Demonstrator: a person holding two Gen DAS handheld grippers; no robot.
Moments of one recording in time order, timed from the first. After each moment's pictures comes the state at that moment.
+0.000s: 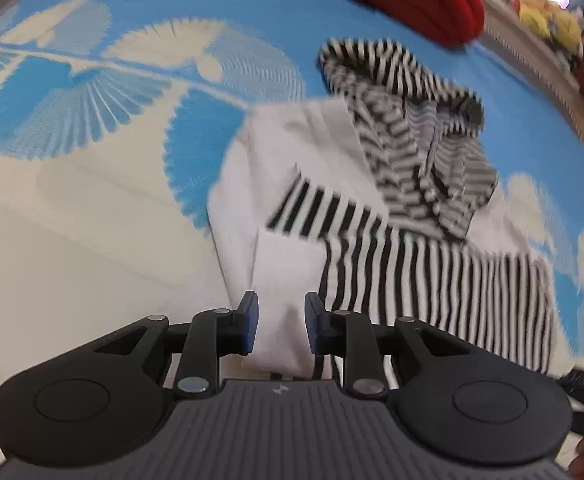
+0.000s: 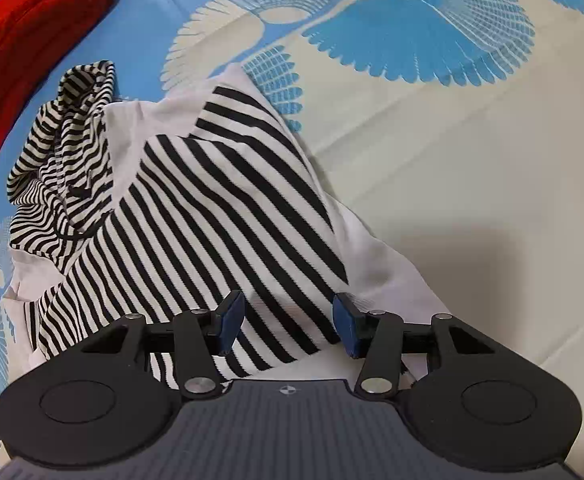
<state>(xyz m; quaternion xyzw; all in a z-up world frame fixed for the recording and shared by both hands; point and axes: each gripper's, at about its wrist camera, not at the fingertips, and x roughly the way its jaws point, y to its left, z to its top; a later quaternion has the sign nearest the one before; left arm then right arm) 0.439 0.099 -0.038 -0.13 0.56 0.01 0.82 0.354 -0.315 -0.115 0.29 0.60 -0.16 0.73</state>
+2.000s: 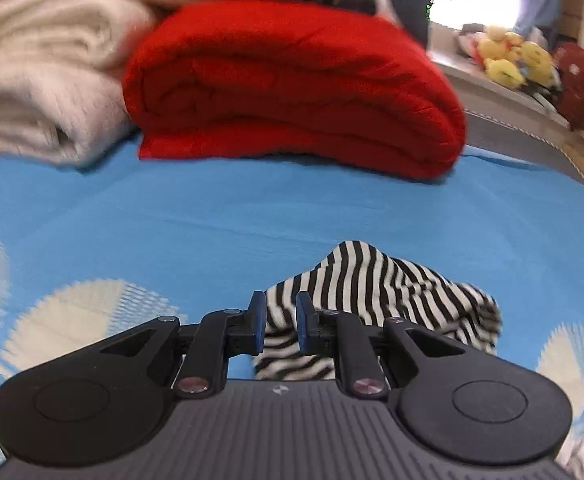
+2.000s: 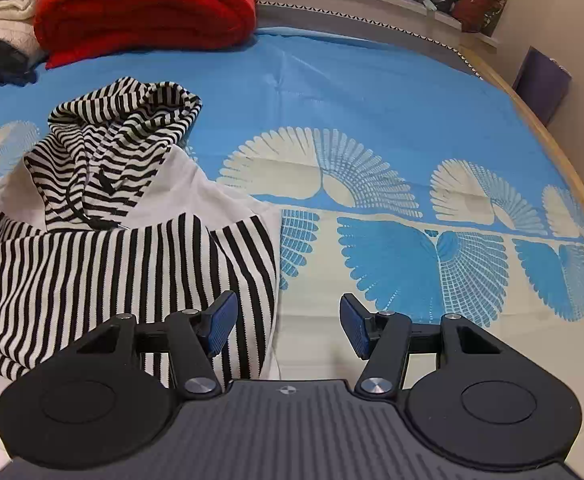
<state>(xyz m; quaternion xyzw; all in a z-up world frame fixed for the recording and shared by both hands) 0.695 0.036 -0.004 -0.04 0.39 0.00 0.92 0.375 -0.299 -0.040 -0.05 0.51 -0.06 0.86</state>
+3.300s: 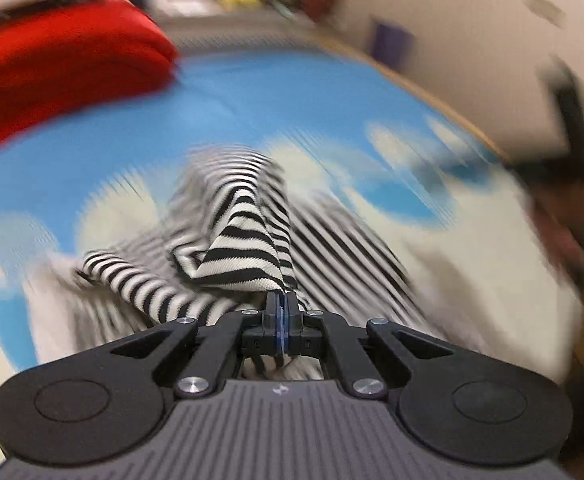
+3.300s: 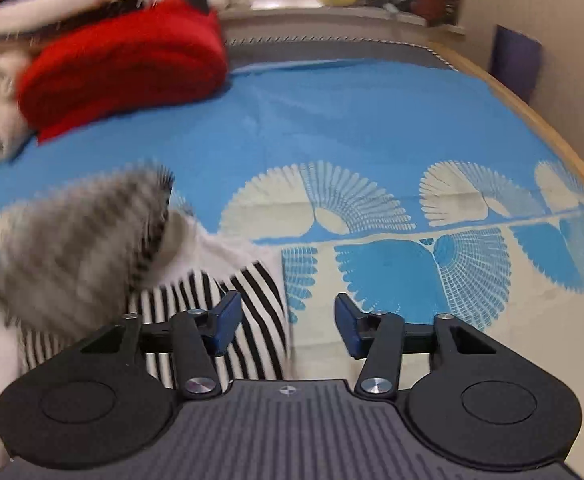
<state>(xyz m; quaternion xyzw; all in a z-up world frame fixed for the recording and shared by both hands) 0.381 0.000 0.037 0.08 0.43 -0.35 0.83 0.370 -0.318 -0.002 0.06 0.46 -0.08 0.88</state>
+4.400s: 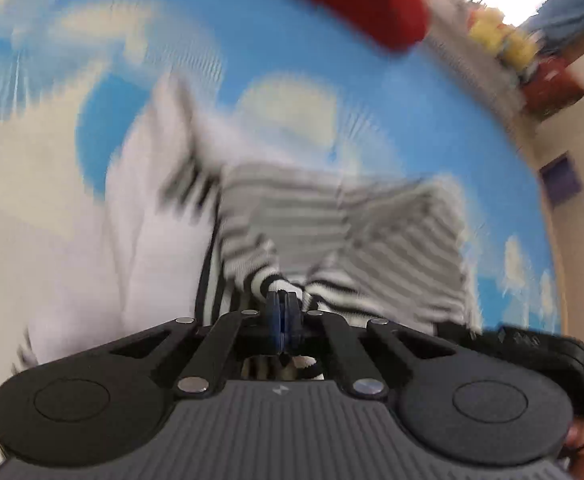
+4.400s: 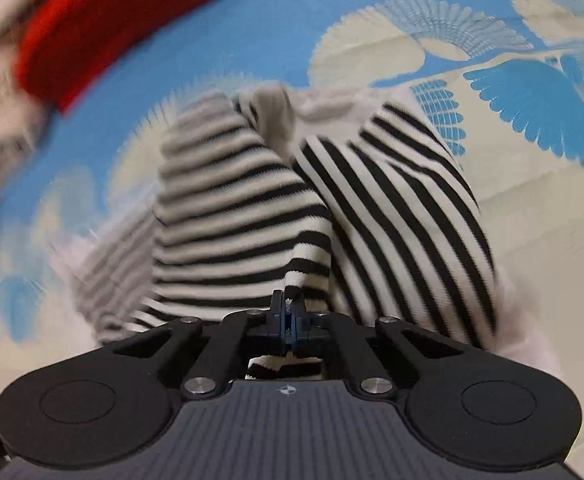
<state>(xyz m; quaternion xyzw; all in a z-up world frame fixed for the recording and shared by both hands) 0.440 0.064 -0.026 -0.21 0.50 -0.07 0.84 0.394 -0.252 -0.091 0.27 0.56 -0.03 0.78</state>
